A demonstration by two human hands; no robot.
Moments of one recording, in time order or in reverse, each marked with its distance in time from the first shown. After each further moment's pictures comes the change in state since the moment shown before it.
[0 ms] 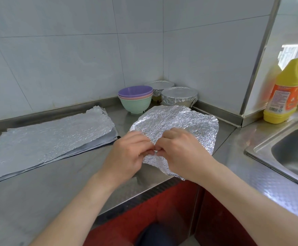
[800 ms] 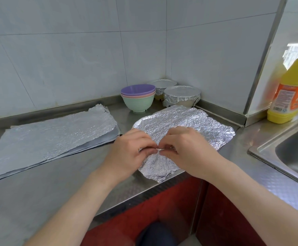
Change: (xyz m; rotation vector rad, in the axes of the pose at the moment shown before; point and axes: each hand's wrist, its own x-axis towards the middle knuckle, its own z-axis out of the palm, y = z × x) left_hand 0.000 0.000 -0.005 -0.130 -0.032 -0.107; right_hand 0.000 0.006 -0.009 0.098 -0.059 0.056
